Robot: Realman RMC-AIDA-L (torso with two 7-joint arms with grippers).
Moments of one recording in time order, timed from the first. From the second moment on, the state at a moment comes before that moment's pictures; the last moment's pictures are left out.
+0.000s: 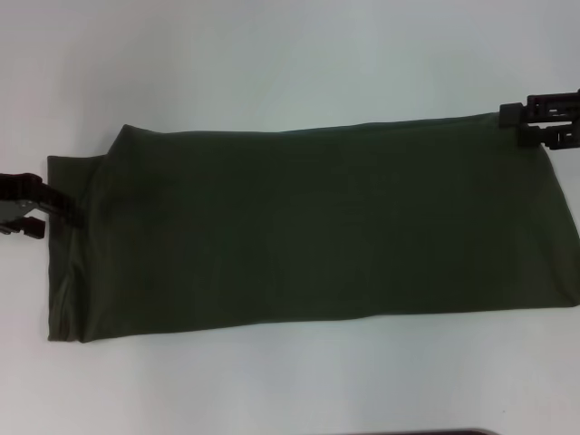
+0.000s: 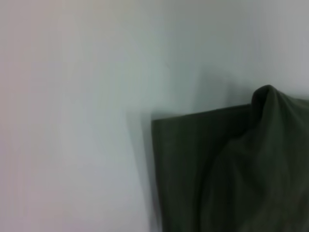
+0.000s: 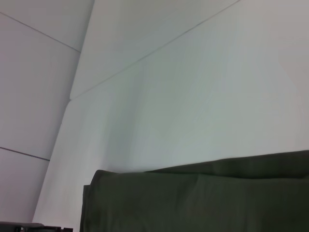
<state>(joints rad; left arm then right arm) -0.68 -1.97 -2.45 -0.86 -0.39 1.63 -2.67 0.56 1.86 -0.52 -0.63 -2.26 -1.65 2.35</state>
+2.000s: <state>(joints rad) -0.66 -1.98 -2.41 -0.85 -0.39 1.61 -2.69 0.56 1.86 -0.49 -0.63 -2.26 -1.66 2.36</state>
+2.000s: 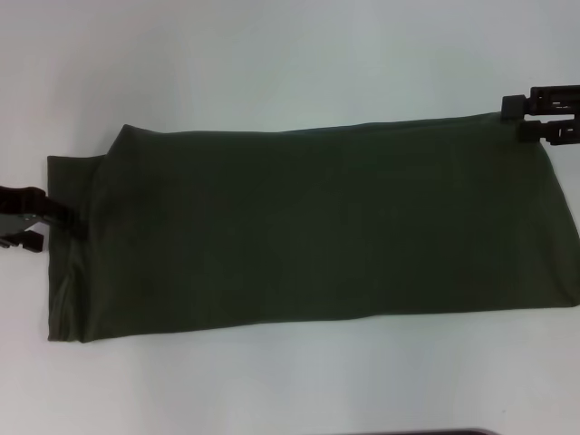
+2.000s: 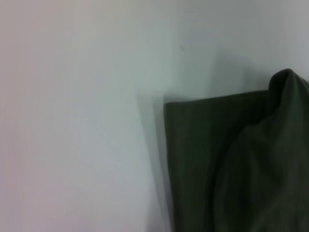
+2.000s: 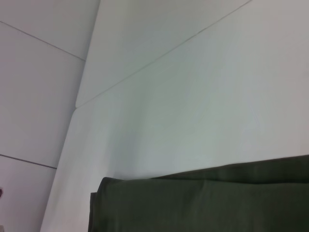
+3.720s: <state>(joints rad) -0.68 -2.00 -2.41 -0.81 -0.38 1.59 -2.71 0.55 1.86 -0.47 -0.63 -2.26 -1.67 2.36</state>
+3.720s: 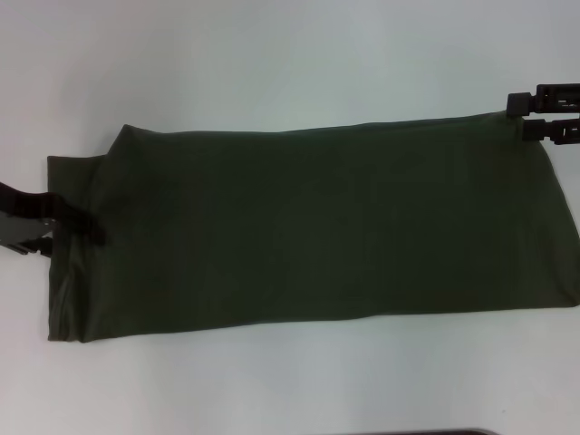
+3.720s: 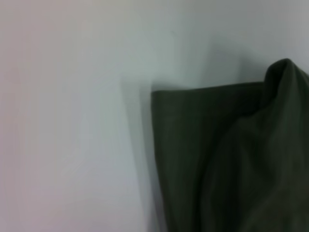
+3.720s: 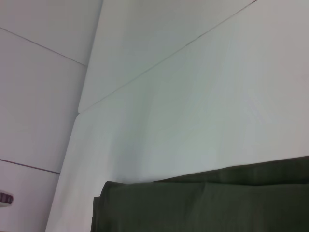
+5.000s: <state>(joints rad) -0.72 -2.03 -2.42 -0.82 -0.41 1.62 -2.71 0.55 1.86 -0.47 -0.62 -2.26 -1.69 2.36</state>
